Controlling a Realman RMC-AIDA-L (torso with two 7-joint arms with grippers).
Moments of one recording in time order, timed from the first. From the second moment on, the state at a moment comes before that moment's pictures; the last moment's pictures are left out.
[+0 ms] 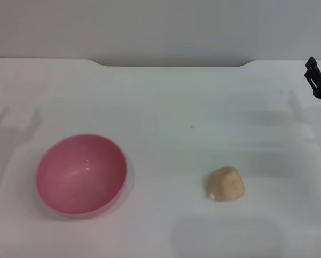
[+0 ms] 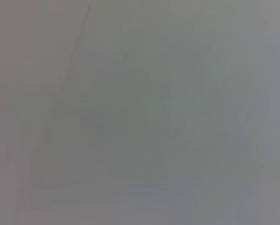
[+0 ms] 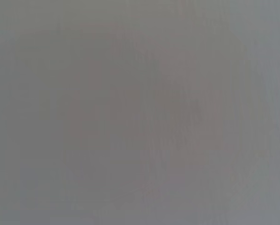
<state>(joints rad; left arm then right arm) -0.35 -2.06 0.32 0.16 -1.87 -1.32 2.38 0.56 2.09 -0.82 0.05 -0.59 -1.14 0.38</state>
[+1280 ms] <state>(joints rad) -0.42 -2.00 0.85 1.51 -0.66 -1.80 0.61 0.57 2.08 -0.82 0.03 -0.59 -1.13 0.37</state>
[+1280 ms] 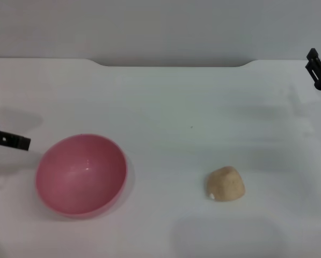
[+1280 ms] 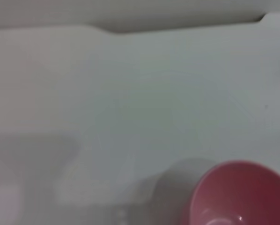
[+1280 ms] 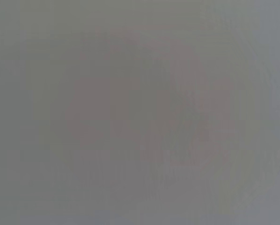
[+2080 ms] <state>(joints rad) -0.56 -2.03 0.89 1.24 -0.52 -1.73 0.65 0.57 2.08 -0.82 0.04 -0.59 -1.13 0.37</state>
